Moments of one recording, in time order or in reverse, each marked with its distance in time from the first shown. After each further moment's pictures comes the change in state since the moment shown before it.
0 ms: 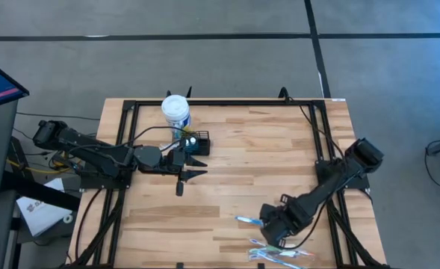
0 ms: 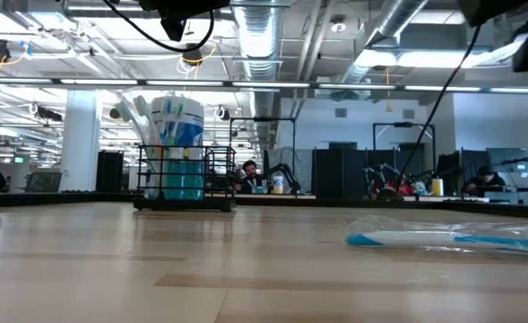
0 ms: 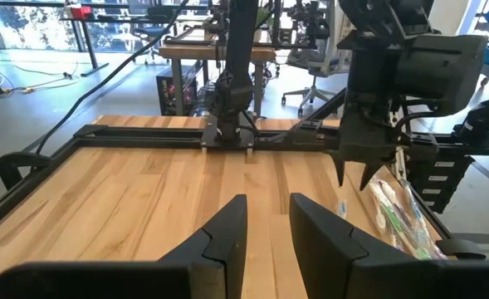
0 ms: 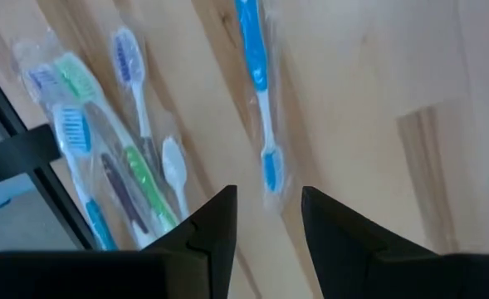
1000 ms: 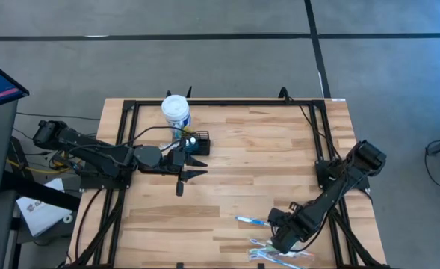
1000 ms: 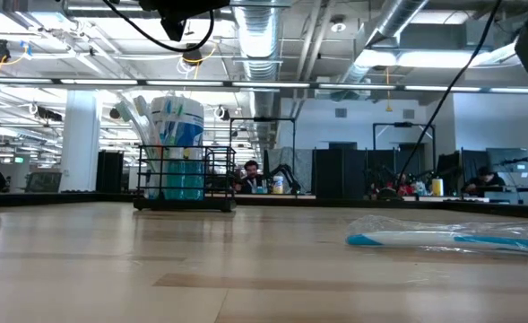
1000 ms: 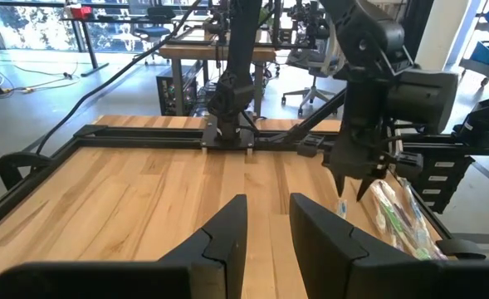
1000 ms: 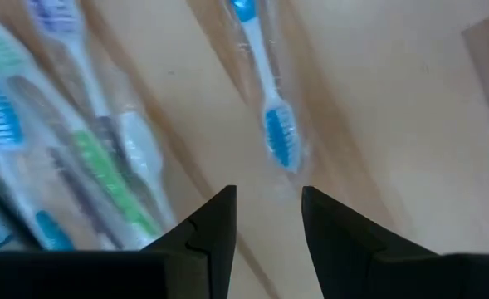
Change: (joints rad) left arm 0.000 0.000 0.000 0.000 0.000 0.000; right arm 0.101 0.001 -0.202 0.228 0.016 0.247
